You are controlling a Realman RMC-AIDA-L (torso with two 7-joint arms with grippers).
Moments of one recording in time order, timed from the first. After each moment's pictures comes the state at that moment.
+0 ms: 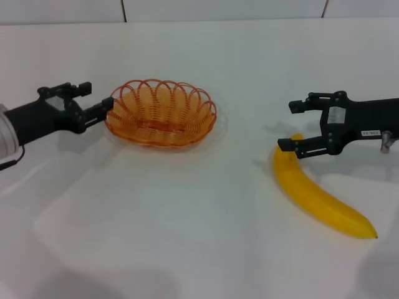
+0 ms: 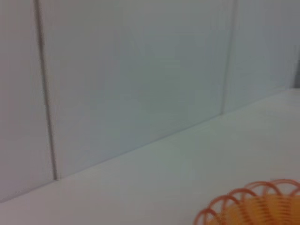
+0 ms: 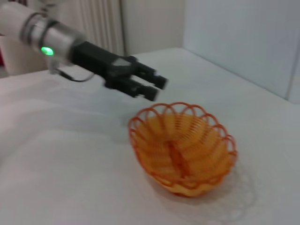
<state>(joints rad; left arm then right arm) -0.58 -2.04 0.71 0.42 1.78 1.11 -1.06 0.55 2.02 -0.60 -0.71 -2.22 -1.54 1.26</state>
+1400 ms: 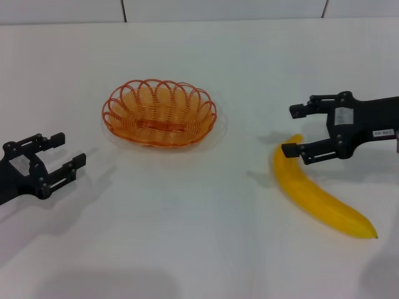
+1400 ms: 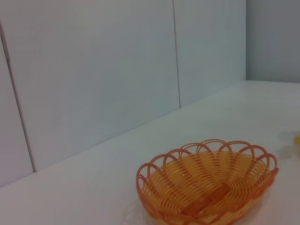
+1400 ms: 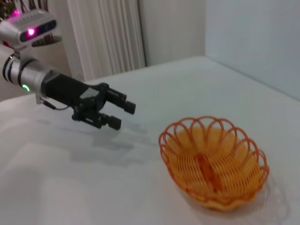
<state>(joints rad) -0.35 -2.04 0.69 0.48 1.77 1.36 -0.84 0.50 2.05 -0.66 -0.92 -2.19 -1.70 1.44</state>
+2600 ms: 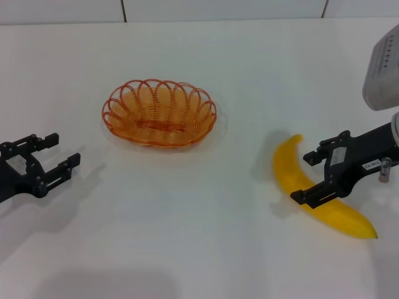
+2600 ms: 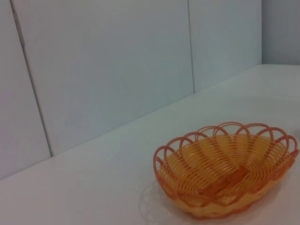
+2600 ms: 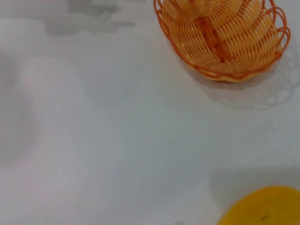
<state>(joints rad) -0.35 -2.04 0.69 0.48 1.77 1.30 -0.82 0.32 2.04 -1.30 -1.49 -2.35 -1.62 2.14</state>
